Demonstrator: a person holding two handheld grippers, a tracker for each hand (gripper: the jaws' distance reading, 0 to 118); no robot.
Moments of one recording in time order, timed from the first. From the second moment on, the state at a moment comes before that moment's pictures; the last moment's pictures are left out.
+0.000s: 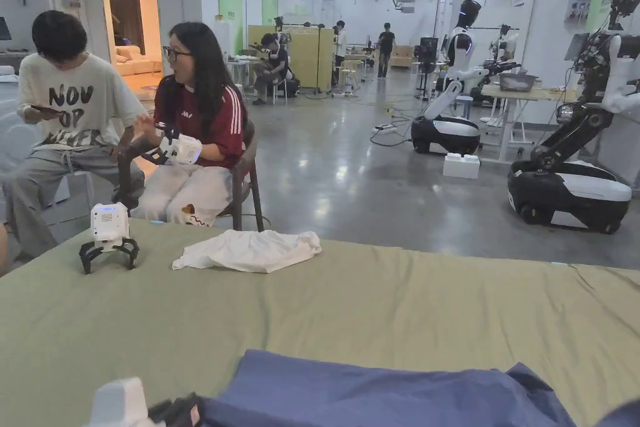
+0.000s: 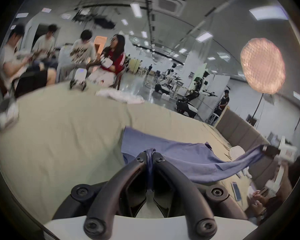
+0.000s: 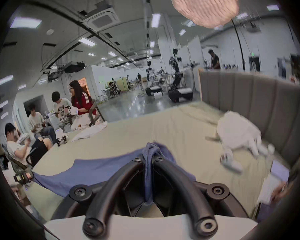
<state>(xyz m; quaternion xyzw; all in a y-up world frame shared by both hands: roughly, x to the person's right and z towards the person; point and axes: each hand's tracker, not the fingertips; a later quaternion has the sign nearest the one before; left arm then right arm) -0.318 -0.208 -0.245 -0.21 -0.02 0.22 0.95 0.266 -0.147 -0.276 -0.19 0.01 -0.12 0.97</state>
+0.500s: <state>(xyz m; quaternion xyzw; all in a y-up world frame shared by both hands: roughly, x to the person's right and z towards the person) -0.312 -0.307 -0.135 -0.38 0.01 0.21 0.90 0.279 -0.293 -0.135 -0.36 -0.03 -0.10 0.93</state>
